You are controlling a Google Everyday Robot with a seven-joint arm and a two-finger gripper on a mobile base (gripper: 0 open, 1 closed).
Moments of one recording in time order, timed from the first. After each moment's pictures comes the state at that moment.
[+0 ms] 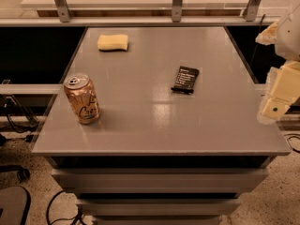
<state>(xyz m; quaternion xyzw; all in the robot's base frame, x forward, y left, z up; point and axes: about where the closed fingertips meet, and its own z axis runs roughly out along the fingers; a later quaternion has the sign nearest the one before) 0.438 -0.216 0.977 -0.60 0.78 -0.04 0.16</state>
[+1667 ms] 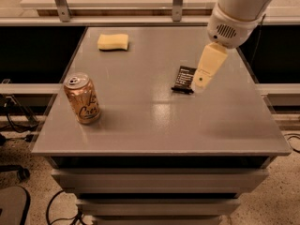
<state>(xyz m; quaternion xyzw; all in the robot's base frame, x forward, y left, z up) 0.538 -0.161 0.940 -0.48 0.87 -0.04 0.12</state>
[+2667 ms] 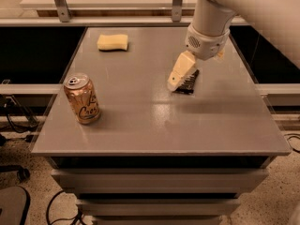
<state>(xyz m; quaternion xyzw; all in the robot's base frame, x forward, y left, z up) 0.586 -0.141 0.874 -0.32 0.95 0.00 0.07</state>
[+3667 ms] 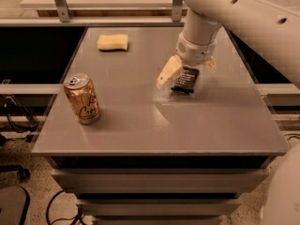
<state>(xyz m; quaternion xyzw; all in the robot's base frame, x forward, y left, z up) 0.610 -0.122 0.838 -0.22 0.97 0.02 0.06</state>
